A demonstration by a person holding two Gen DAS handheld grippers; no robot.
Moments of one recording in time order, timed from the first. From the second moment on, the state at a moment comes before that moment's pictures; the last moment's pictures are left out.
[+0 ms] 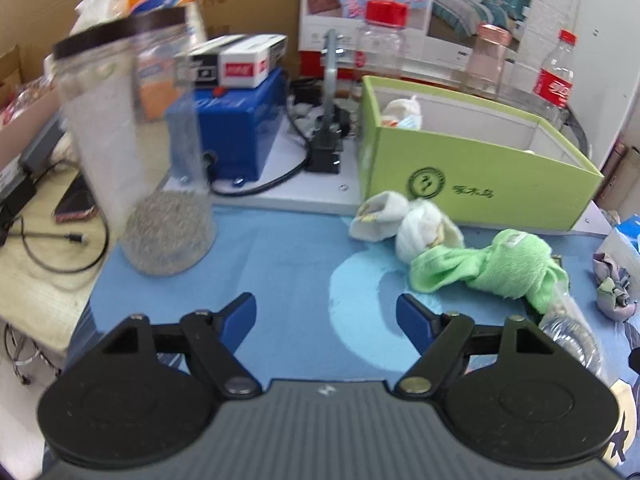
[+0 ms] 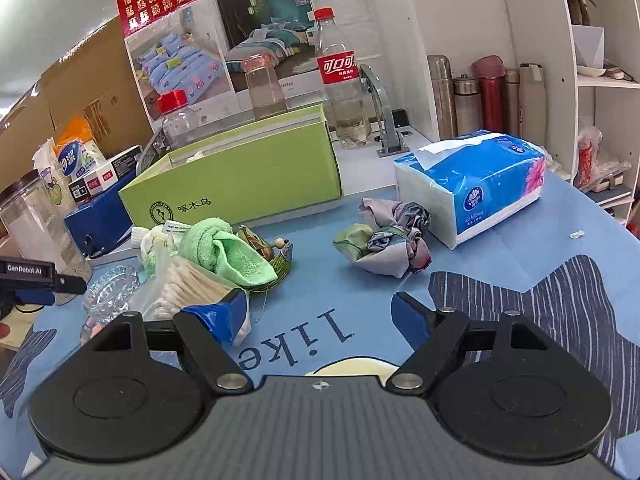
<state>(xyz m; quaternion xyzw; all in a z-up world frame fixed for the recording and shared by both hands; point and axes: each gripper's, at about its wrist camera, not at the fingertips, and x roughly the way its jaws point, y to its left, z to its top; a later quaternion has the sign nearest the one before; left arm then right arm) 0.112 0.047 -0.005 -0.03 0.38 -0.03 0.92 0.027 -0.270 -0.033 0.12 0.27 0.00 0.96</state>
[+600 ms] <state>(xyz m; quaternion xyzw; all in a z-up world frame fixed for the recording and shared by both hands) 0.100 0.049 -0.041 0.01 0.46 -0.07 0.89 0.029 -0.281 -0.035 0.12 0.27 -0.01 0.95</state>
